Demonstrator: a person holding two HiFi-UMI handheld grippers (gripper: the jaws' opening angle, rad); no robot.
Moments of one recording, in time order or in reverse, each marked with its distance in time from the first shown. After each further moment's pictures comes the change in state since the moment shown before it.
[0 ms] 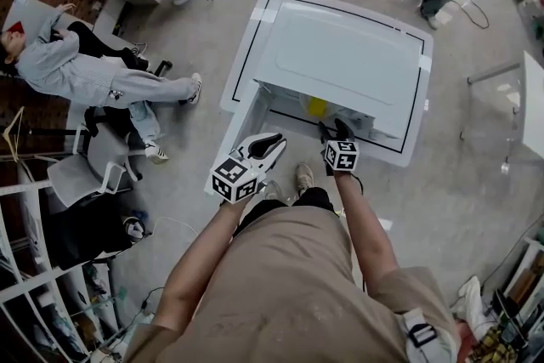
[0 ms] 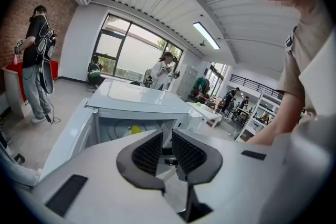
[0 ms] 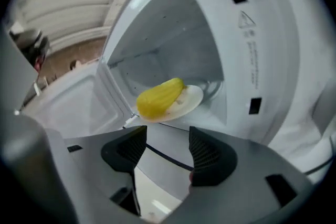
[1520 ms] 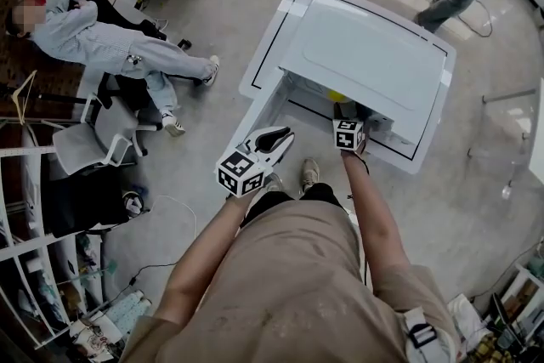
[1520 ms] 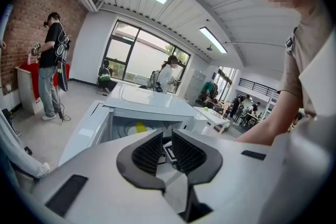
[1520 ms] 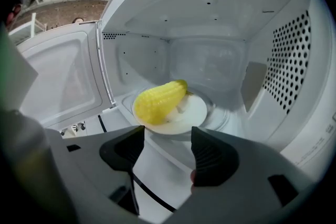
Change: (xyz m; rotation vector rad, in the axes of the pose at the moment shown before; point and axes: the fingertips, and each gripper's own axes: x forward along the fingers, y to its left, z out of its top) left arm -0.033 0.008 0.002 -0.037 -0.057 0.089; right arm 0.042 0.002 0.049 -0.372 0.073 -0.190
